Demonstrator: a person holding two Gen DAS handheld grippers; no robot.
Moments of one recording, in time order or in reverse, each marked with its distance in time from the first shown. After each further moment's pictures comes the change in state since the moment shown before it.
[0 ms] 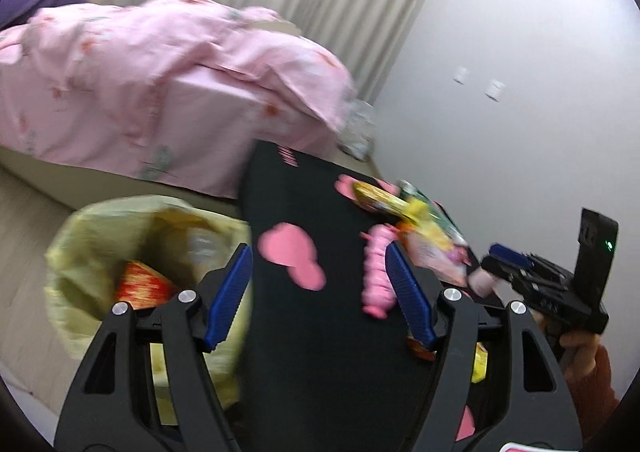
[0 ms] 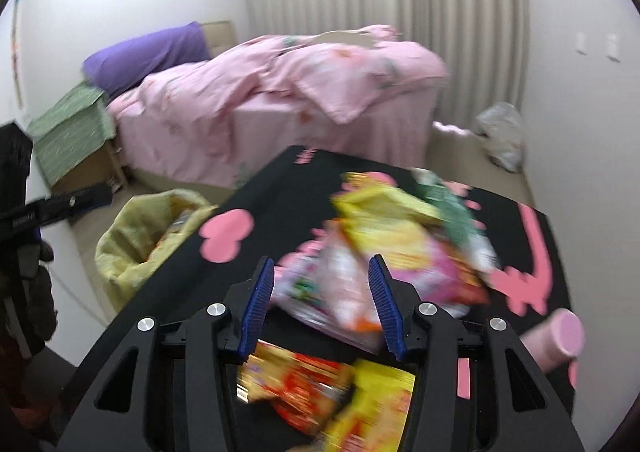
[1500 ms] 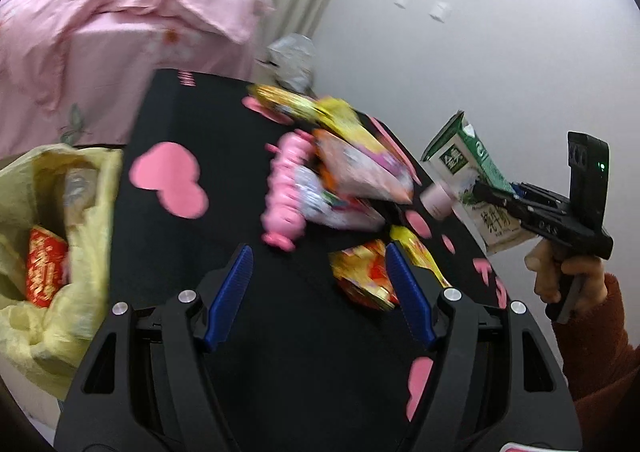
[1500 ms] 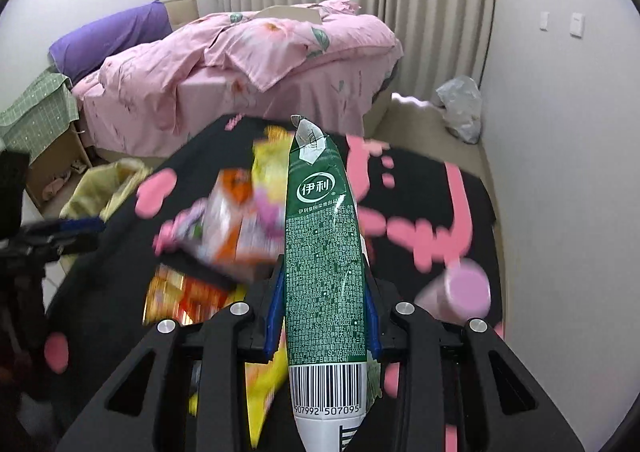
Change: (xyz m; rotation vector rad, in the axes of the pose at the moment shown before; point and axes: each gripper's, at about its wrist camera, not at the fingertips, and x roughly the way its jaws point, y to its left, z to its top) left arm 0.057 -0.067 -0.051 0.145 0.229 -0.182; right arm -0.037 -0.062 -0.039 0.002 0.131 -0.098
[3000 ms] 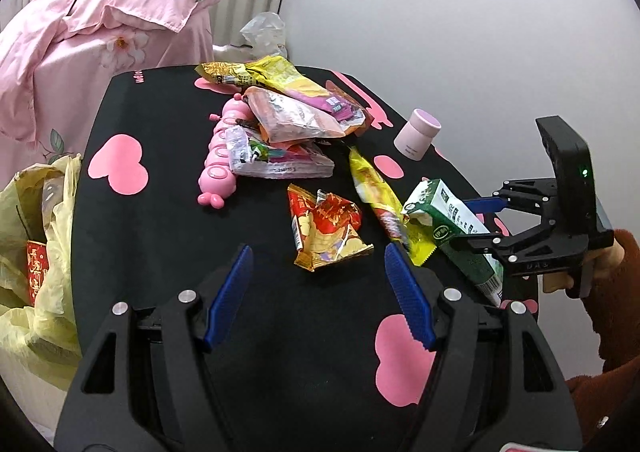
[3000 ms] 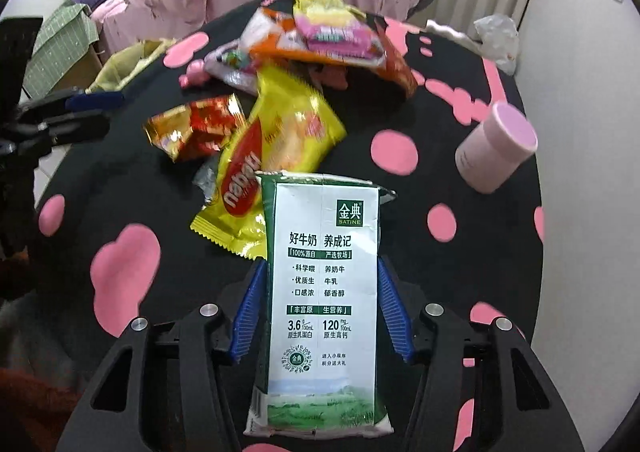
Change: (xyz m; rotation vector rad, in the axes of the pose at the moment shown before) left arm 0.009 -0.053 -0.024 0.148 0.099 0.048; right arm 0.014 0.010 -0.067 -0.104 0.272 0.107
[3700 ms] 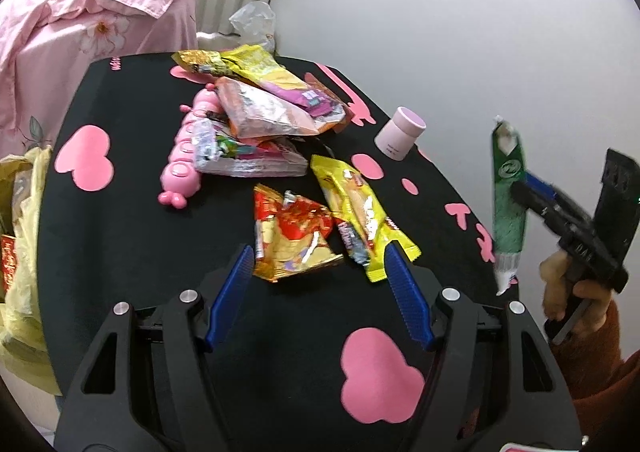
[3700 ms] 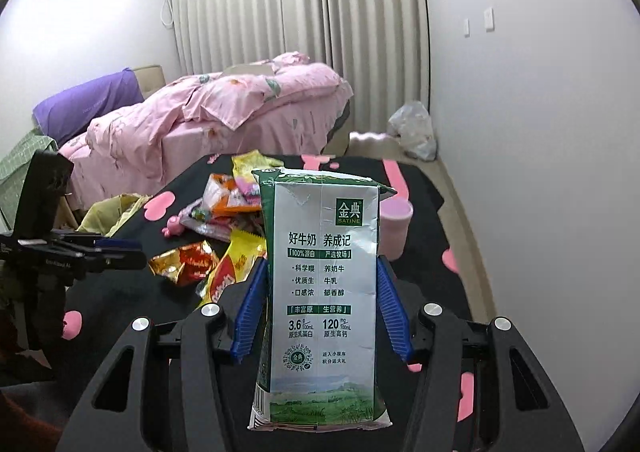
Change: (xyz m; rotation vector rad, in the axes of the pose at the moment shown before) left arm 0.019 -0.014 0.009 -0.035 0.041 -0.080; right arm -0.080 -0.021 -0.044 0.268 -0.464 -0.163
